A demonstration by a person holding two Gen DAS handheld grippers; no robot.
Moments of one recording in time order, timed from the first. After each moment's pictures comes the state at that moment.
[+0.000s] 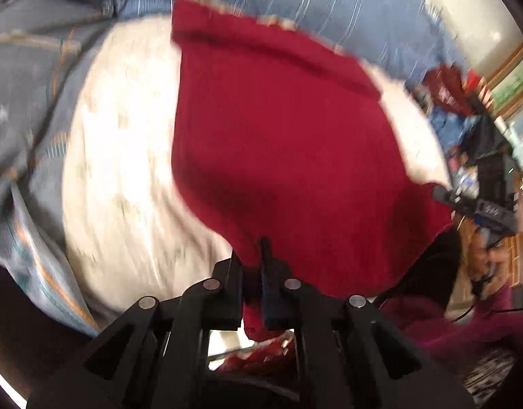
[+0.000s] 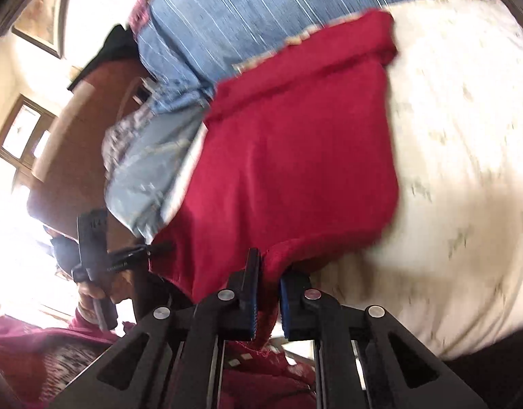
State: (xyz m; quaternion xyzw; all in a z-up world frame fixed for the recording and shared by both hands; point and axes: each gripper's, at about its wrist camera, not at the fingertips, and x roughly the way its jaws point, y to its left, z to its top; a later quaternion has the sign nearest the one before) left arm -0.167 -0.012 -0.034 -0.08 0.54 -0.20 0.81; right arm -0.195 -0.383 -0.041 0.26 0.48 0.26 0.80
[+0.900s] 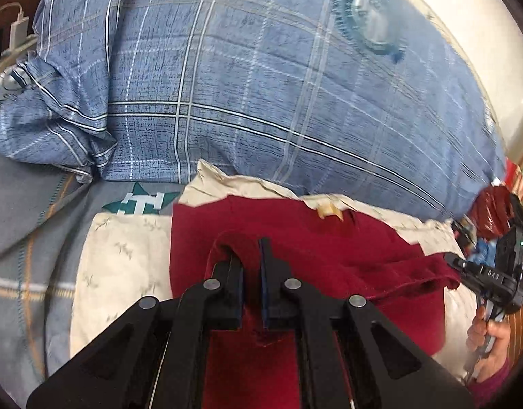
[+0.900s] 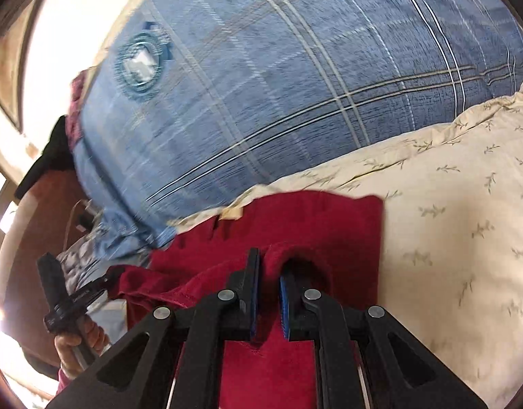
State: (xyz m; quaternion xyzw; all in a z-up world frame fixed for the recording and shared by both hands) left arm 0.100 -0.029 -0.006 -0.11 0.41 -0.11 0.90; right arm 0.045 -0.443 -0.019 0.29 0.39 0.12 0.87
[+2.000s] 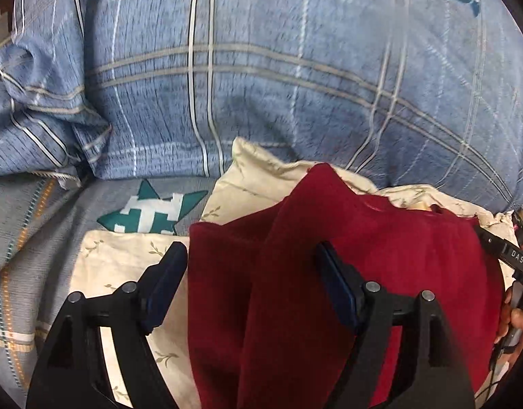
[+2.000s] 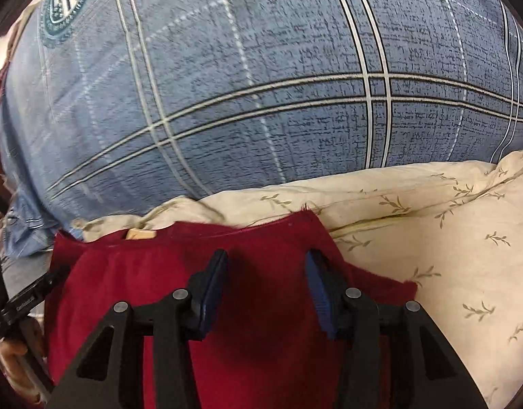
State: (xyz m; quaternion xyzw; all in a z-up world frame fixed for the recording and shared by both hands) left arm 0.171 -0.038 -0.075 -0.05 0.47 -0.03 0.88; right arm 0.150 -0.405 -0.074 0.16 0.44 0.02 0.88
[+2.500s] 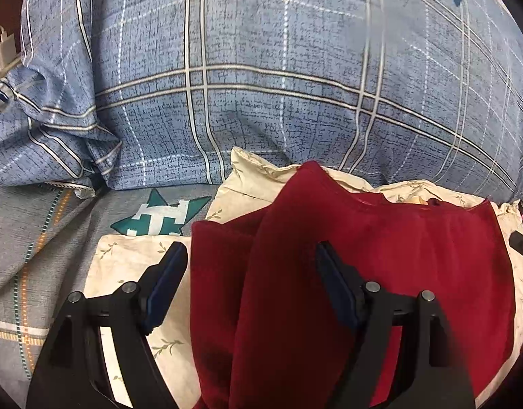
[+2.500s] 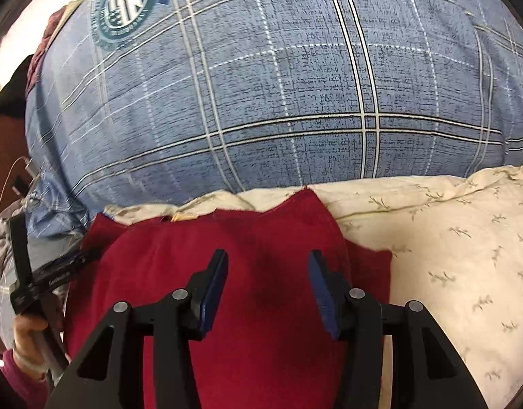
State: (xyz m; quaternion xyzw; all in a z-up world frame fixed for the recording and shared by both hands) left arm 0.145 -0.053 -0.053 -0.01 0.44 -0.02 0.90; right arm 0.082 -0.401 -0.028 0.14 0.41 0.05 0.90
